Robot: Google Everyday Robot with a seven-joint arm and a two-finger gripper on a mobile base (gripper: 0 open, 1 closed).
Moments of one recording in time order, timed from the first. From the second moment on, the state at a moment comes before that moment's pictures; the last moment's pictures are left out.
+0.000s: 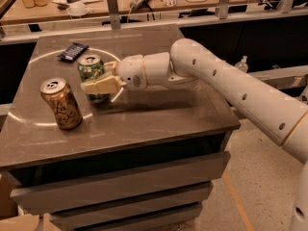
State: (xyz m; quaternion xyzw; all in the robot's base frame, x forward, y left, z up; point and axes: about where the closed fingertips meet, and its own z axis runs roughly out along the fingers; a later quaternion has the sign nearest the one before) arm 0.580 0.164 0.889 -0.52 0.54 0.49 0.44
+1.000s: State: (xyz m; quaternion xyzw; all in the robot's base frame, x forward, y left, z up) arm 0.546 0.153 0.868 -0.53 0.57 0.49 0.40
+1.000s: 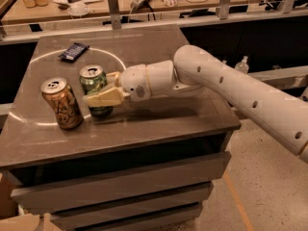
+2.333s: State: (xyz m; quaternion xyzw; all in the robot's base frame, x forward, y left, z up) arm 0.574 0.052 0.894 -0.48 0.65 0.31 0.50
